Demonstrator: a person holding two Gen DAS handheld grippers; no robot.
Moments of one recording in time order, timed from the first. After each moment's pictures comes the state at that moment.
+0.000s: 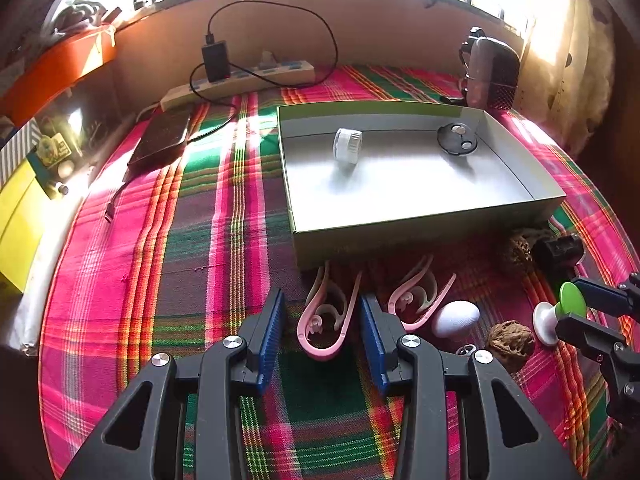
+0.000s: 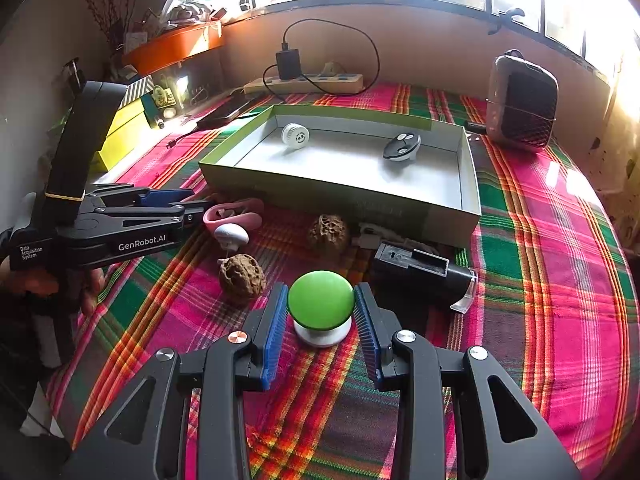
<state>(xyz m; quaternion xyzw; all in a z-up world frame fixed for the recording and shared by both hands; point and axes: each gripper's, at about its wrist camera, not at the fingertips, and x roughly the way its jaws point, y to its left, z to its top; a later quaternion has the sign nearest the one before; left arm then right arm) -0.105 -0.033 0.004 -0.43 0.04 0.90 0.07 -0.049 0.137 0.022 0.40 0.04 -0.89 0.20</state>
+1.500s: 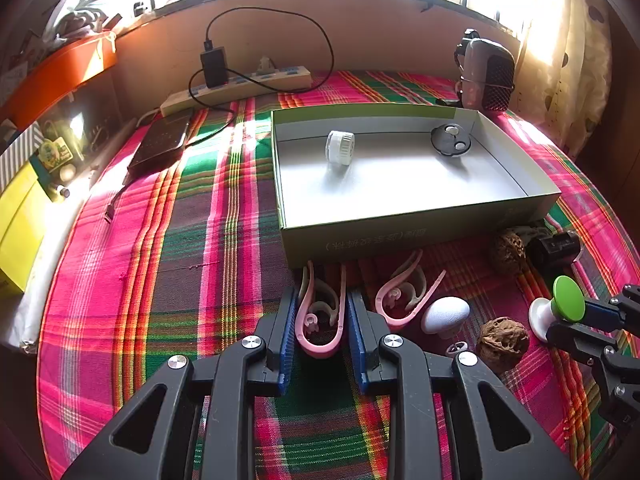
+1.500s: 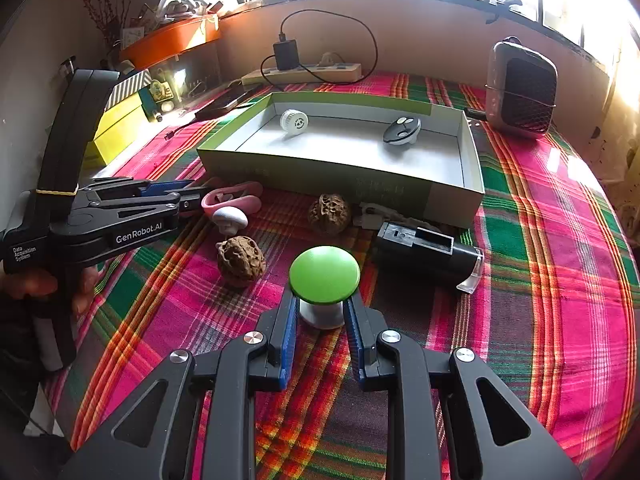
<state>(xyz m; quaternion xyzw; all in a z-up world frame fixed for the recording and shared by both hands) -0.100 -0.028 0.003 -0.42 0.04 0.90 0.07 -0.046 0.138 0.015 0.41 0.04 -0.89 0.19</state>
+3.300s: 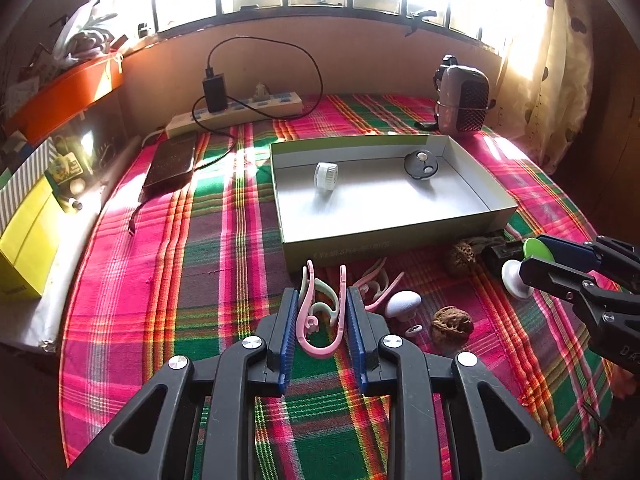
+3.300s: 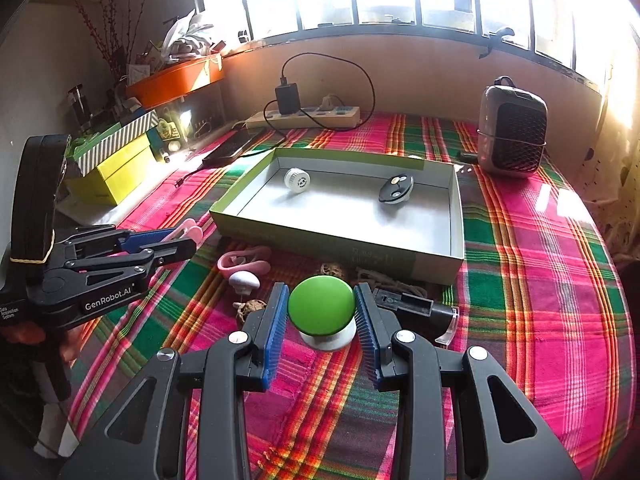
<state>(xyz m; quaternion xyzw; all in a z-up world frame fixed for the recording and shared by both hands) -0.072 -0.034 0.042 -0.40 0.03 0.91 0.09 -0.051 0.141 0.055 0.36 0.02 -0.91 0.20</state>
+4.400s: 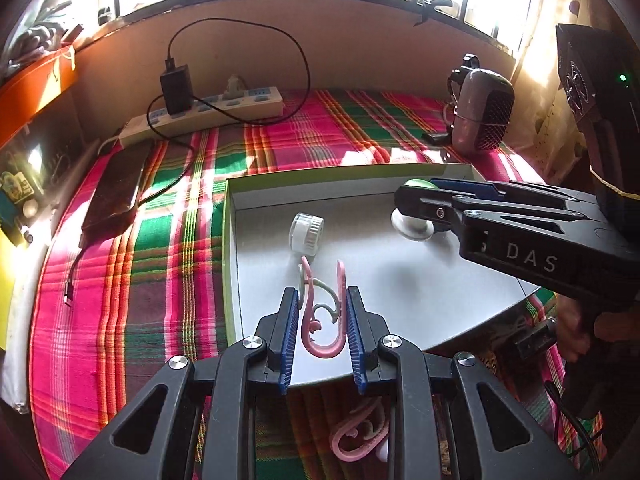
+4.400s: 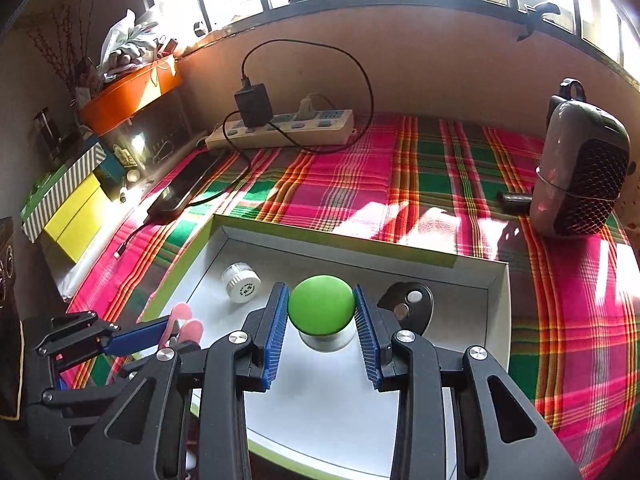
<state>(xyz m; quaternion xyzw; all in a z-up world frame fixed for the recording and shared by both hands) -0.170 -0.004 0.031 -0.43 0.01 0.90 0.11 -0.222 0.121 0.046 0.41 0.00 -0.89 0.21</state>
